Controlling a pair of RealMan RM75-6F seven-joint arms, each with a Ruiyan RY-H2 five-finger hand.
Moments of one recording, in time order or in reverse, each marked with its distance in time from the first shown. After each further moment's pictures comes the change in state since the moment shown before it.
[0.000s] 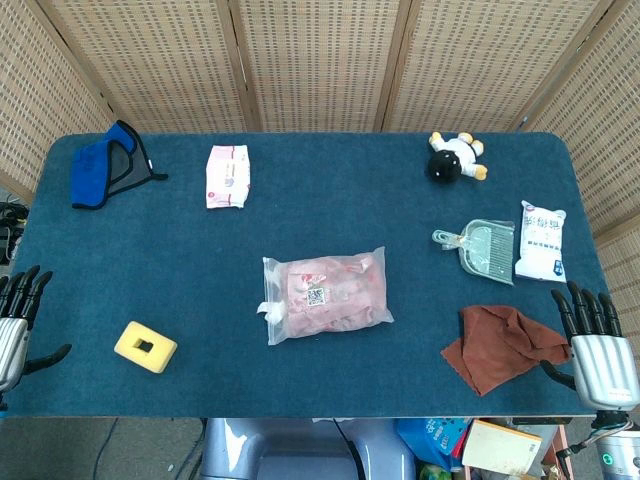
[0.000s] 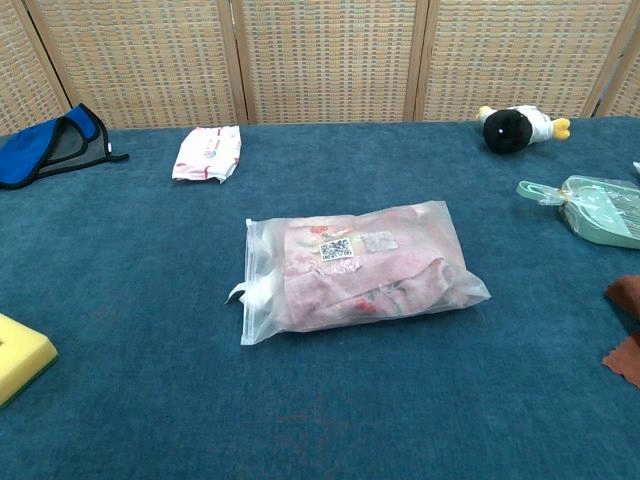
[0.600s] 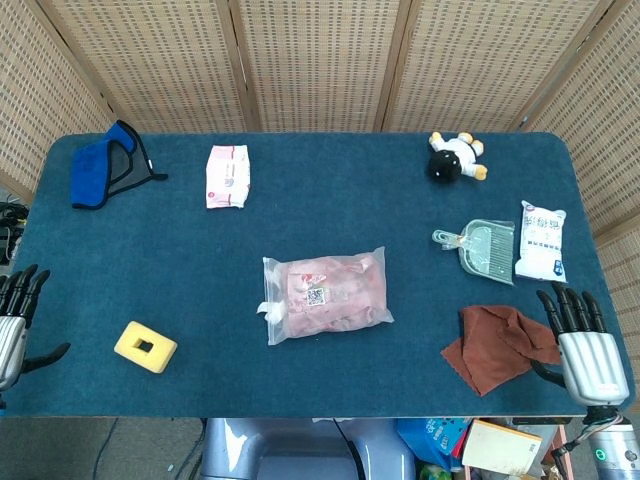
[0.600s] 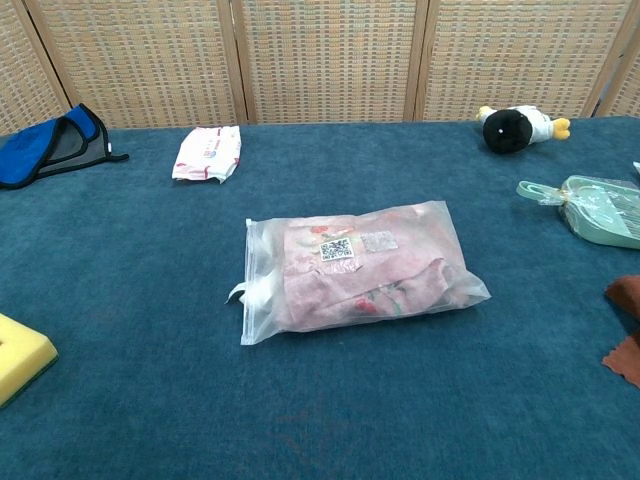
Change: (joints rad) left arm -0.001 0.006 -0.009 -0.003 -0.019 -0.005 -0.010; right arm 0.044 0.012 -0.009 -0.009 -0.031 -0.073 0.016
